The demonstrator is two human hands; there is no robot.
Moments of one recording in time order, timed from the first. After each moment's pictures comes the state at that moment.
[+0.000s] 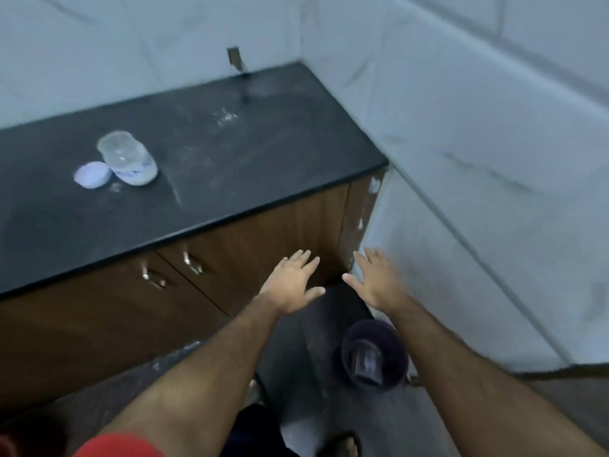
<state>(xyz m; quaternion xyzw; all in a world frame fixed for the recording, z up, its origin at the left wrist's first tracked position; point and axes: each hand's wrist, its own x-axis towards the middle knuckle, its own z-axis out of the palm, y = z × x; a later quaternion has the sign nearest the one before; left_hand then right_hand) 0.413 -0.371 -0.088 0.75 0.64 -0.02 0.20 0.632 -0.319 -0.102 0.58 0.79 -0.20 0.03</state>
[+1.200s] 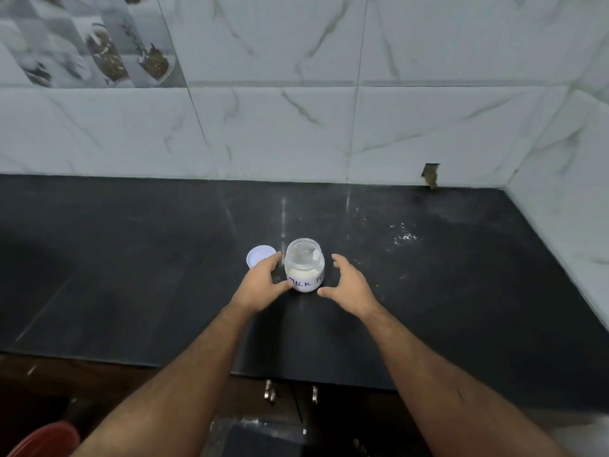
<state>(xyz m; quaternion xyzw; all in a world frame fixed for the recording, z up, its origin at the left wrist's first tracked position) -0.022 -0.289 -0.010 0.41 0.82 0.34 0.21 0.144 -0.143 -0.021 0.40 0.81 -0.42 -0.07</state>
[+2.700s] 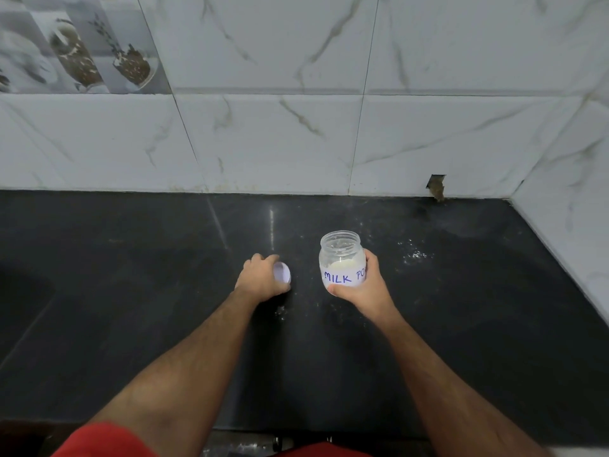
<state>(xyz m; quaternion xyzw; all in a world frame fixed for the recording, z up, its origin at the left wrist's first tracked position) -0.101 -0.216 -0.011 0.39 0.89 0.11 0.19 0.117 -0.111 -0.003 0.40 0.69 -0.55 -0.25</state>
